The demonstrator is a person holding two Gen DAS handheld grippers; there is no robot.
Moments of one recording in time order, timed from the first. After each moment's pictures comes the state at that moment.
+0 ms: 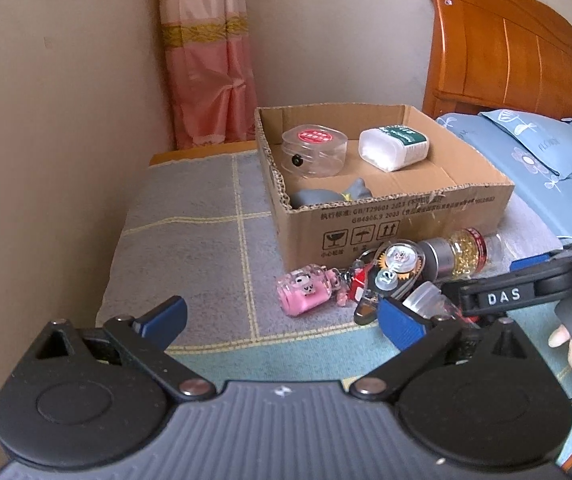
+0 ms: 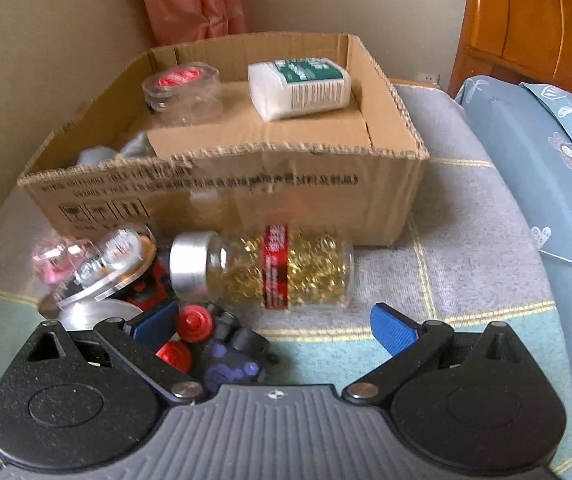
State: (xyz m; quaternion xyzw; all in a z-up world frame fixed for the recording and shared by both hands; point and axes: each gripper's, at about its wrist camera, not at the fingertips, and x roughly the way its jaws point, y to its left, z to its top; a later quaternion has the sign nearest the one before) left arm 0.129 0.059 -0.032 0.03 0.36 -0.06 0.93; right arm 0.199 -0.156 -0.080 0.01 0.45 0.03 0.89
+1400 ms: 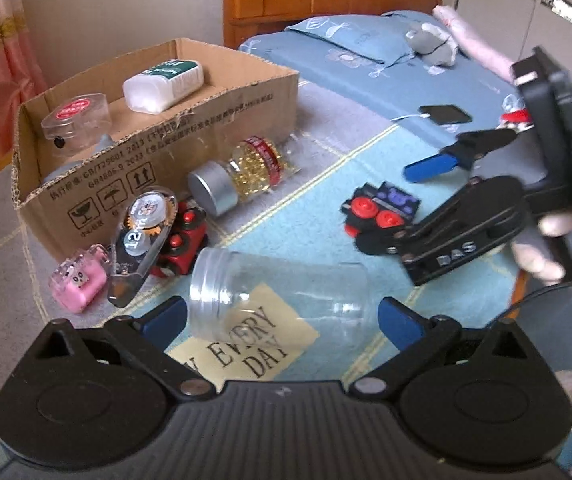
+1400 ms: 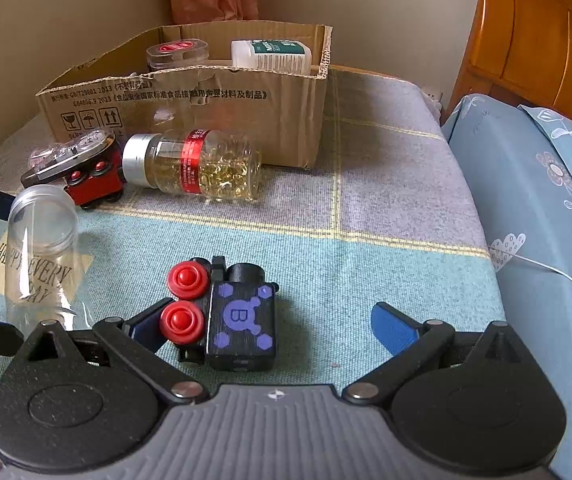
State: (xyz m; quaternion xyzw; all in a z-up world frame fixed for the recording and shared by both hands) left arm 0.121 -0.024 -0.063 0.14 0.41 -0.32 0.84; right arm 0.128 -0.218 -0.095 -0.04 0.43 0.06 0.90
